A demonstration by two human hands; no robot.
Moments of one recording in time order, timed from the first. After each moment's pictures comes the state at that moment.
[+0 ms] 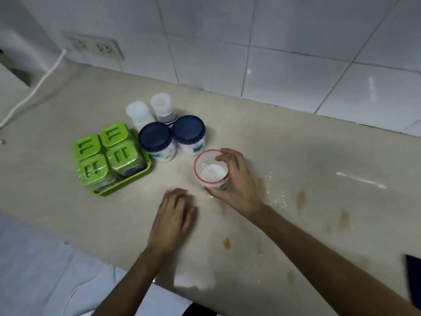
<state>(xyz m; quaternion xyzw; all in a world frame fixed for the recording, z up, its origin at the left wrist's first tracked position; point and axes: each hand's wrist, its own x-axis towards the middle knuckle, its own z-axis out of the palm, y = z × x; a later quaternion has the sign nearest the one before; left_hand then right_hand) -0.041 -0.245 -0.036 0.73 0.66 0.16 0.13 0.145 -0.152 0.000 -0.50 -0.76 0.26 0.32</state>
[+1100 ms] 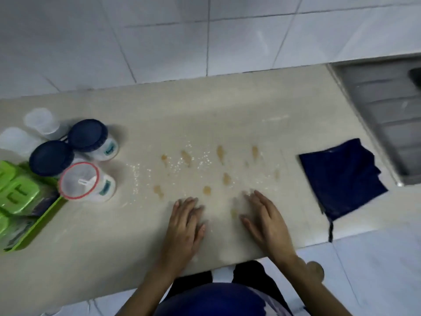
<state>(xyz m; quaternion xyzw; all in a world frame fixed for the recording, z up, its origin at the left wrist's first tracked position) 0.065 -0.309 -0.055 0.88 0.41 0.15 0.18 0.297 -0.392 -0.038 -0.75 -0.60 0.15 0.23</state>
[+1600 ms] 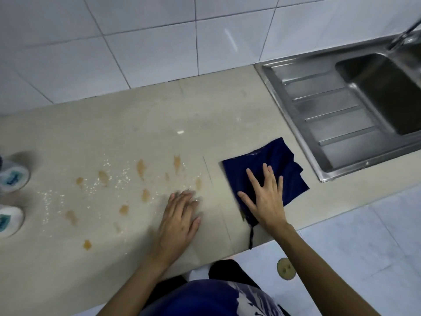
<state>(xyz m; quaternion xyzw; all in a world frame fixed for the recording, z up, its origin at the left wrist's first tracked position) 0.269 -0.334 -0.037 0.92 0.35 0.12 0.15 0.522 -0.411 -0.053 -0.84 -0.52 0.09 0.09</state>
